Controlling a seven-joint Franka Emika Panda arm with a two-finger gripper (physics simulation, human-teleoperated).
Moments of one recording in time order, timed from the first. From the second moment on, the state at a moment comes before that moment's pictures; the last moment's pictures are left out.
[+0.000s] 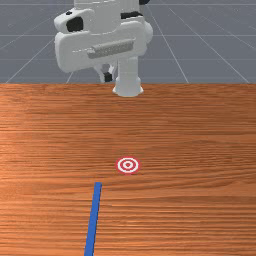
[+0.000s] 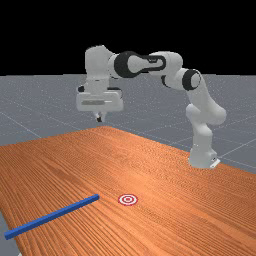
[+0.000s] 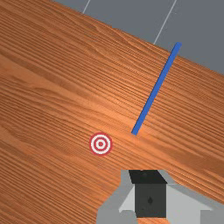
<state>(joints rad) -0.05 0.61 -0.06 -1.02 0.11 1.62 0.22</state>
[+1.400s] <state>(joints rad) -0.05 0.83 -0.05 -1.10 0.12 1.99 0.20</state>
